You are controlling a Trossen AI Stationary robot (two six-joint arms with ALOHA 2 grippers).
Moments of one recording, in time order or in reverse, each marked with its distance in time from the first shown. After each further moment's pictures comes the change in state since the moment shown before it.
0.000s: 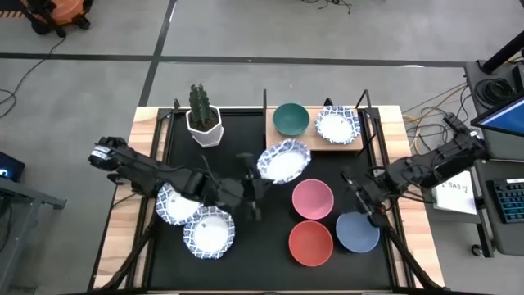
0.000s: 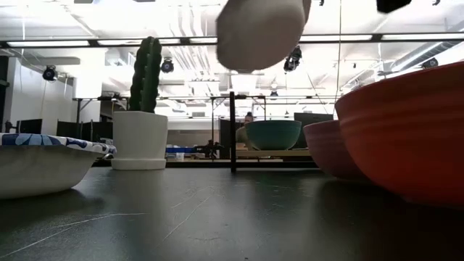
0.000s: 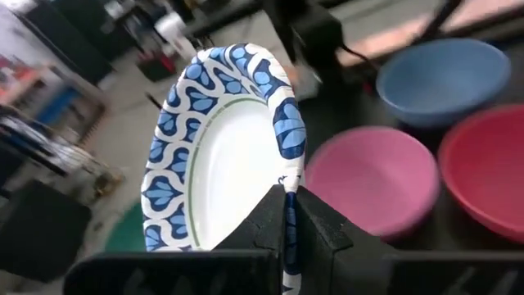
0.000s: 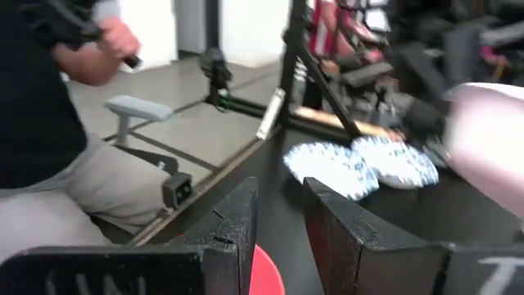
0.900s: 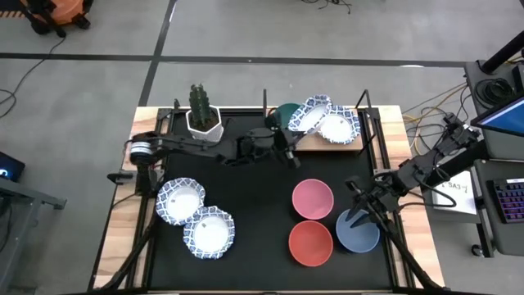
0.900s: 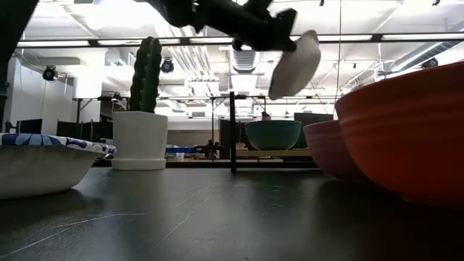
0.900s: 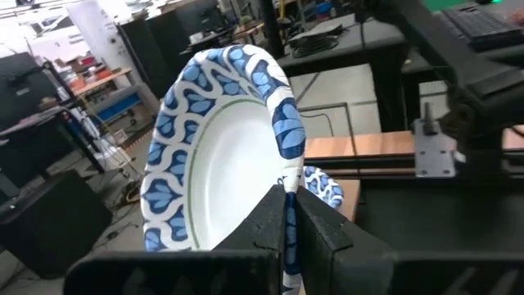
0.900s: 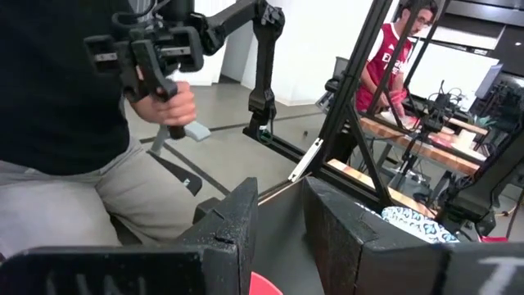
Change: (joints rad) left arm 0.393 0.337 0.133 0.527 0.238 0.056; right arm 0.149 -0.012 0.000 0.068 -0.001 -0.160
